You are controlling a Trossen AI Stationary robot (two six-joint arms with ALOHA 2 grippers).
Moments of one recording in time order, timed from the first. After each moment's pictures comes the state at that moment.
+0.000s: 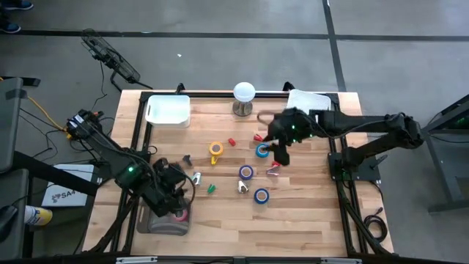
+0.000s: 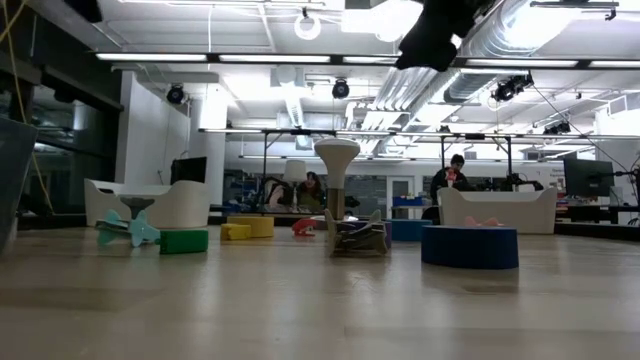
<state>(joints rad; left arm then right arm) -0.71 1.34 1.31 -1.19 -0.50 -1.16 -0.08 1.27 1.10 -0.56 -0.12 0.07</state>
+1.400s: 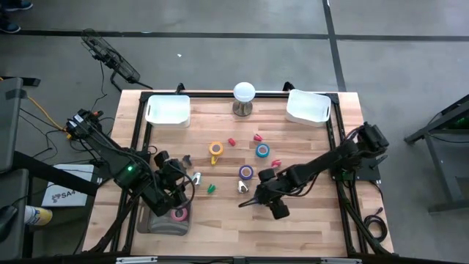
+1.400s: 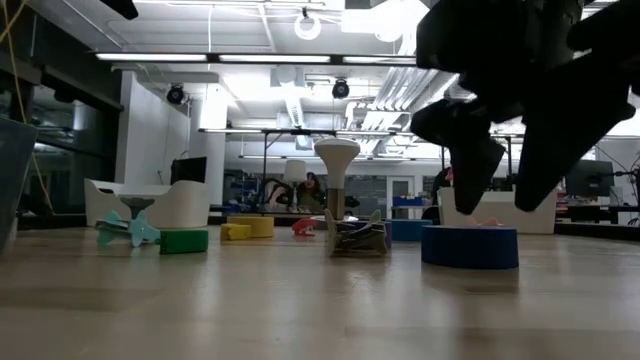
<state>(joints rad) -0.71 1.34 1.31 -1.21 -0.67 -1.07 0.38 1.74 1.05 -0.44 -0.03 0.09</state>
